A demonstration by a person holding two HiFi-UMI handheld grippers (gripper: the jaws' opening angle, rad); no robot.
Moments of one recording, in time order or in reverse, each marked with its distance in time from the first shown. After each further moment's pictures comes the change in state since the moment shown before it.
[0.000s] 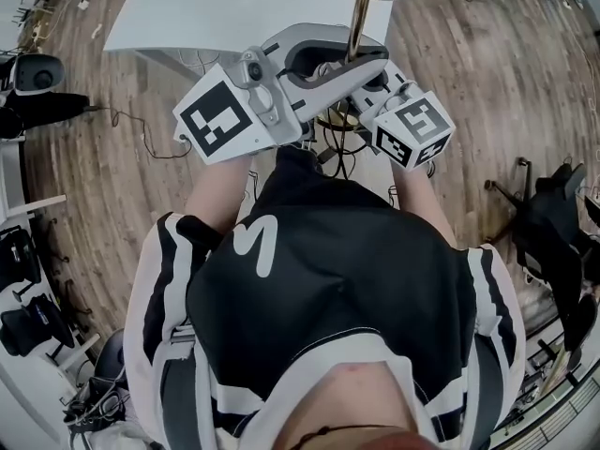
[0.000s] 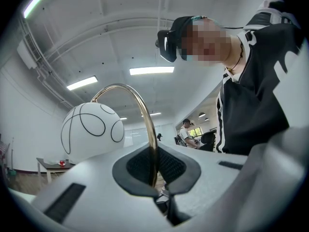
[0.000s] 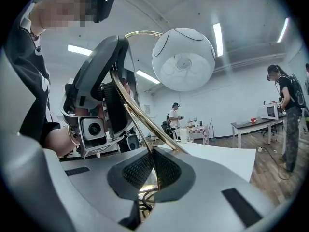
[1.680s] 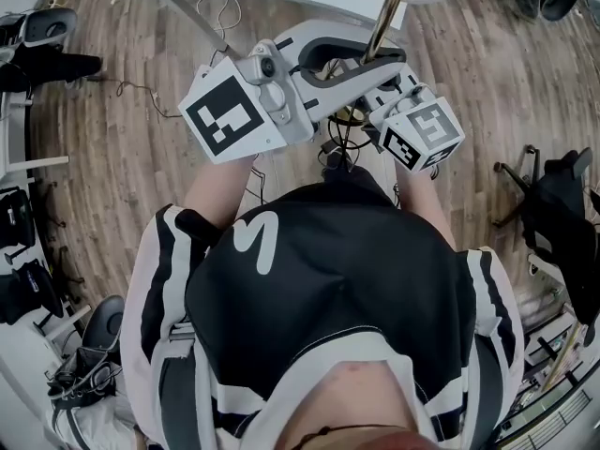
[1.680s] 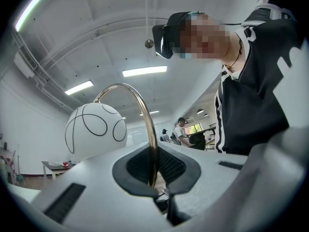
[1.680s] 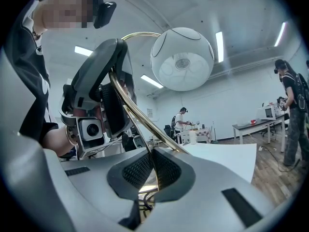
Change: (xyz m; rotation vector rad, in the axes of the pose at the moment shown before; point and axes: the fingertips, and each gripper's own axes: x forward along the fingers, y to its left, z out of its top) left arm -0.066 -0.148 0.042 0.036 0.037 0.014; right arm -0.059 0.153 -0.017 0.004 -0.045 -0.011
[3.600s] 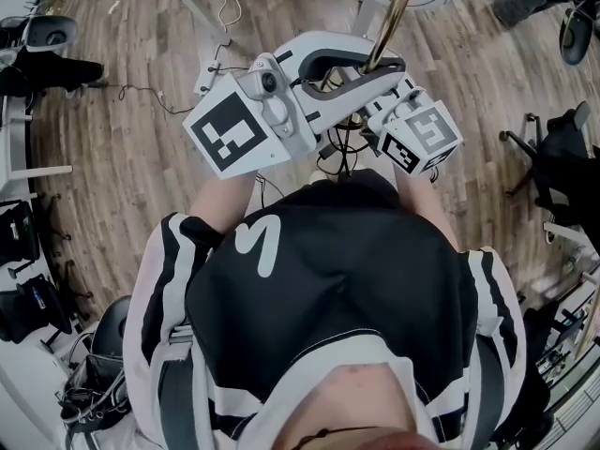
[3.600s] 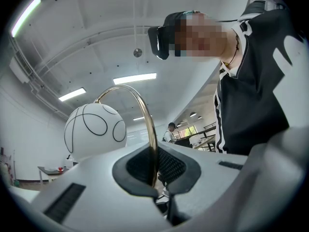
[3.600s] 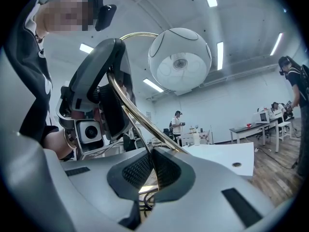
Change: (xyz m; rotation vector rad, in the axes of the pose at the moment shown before) left arm -0.085 -0.143 0.051 0.028 -0.046 -0.058; right arm -0.046 0.155 -0.013 -0.023 -0.049 -0.062
